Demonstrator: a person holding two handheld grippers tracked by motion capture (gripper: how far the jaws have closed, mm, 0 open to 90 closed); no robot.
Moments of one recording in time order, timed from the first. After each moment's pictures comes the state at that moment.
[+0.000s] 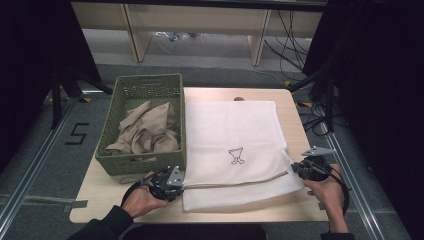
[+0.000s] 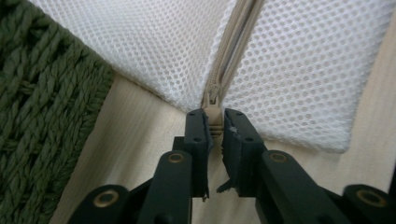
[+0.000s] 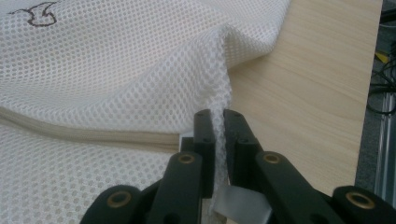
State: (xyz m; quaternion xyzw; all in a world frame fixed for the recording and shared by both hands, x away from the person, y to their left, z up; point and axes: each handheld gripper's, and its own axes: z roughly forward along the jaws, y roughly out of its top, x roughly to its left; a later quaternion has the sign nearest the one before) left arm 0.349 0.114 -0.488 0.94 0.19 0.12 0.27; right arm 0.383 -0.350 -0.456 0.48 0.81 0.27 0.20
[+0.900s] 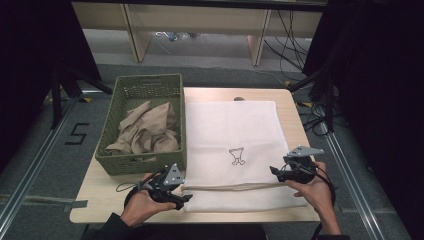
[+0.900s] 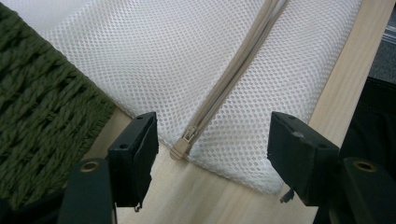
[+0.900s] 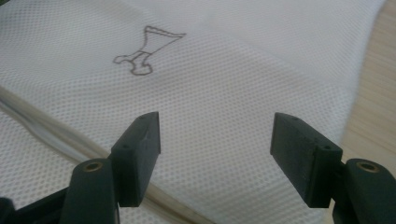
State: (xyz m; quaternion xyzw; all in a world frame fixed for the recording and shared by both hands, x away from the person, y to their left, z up) left arm 0.330 0.105 -0.464 0.90 0.26 0.12 0.34; right arm 0.377 -0.303 -0.447 0.43 0.82 0.33 0.19
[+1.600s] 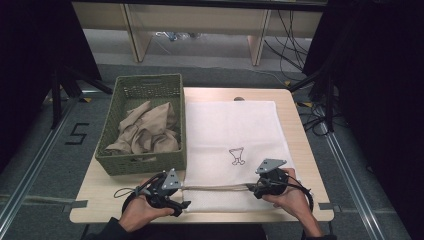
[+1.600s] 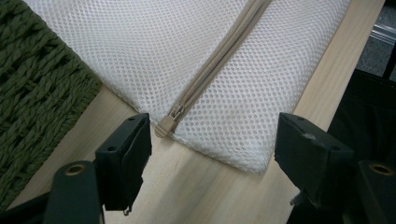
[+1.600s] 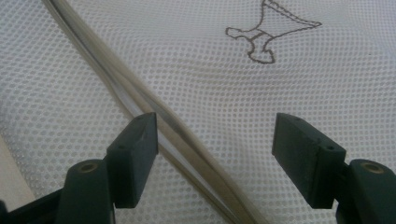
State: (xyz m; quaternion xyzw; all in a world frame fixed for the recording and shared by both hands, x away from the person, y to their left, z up) left arm 0.319 0.111 -0.469 0.90 0.26 0.11 0.33; right arm 0.364 -0.236 -0.477 0.30 0.90 0.28 0.16
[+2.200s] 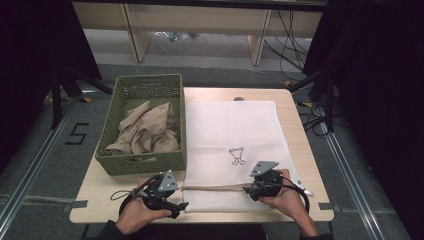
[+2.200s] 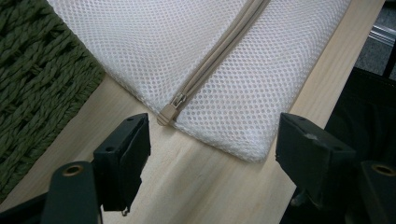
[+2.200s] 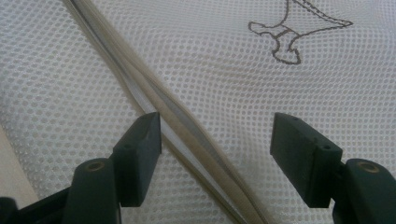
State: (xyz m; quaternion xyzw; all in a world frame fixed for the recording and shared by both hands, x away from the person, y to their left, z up) left arm 0.314 0.116 -0.471 0.89 0.28 0.11 0.33; right arm 0.363 -0.225 -0.482 0.28 0.91 0.26 0.15
